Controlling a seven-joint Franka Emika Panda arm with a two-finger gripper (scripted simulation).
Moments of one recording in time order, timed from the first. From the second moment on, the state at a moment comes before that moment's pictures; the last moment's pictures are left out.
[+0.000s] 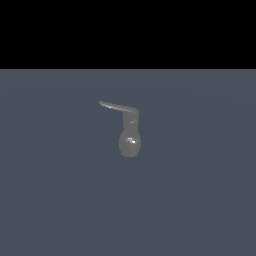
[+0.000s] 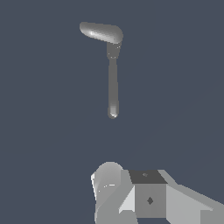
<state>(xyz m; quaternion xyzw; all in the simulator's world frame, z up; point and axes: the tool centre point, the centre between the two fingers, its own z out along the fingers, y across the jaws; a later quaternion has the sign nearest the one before) -0.263 -0.006 0.474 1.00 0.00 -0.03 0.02</state>
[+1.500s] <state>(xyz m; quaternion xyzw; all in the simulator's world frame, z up) -0.204 -0.002 0.460 1.00 -0.09 -0.02 -0.02</state>
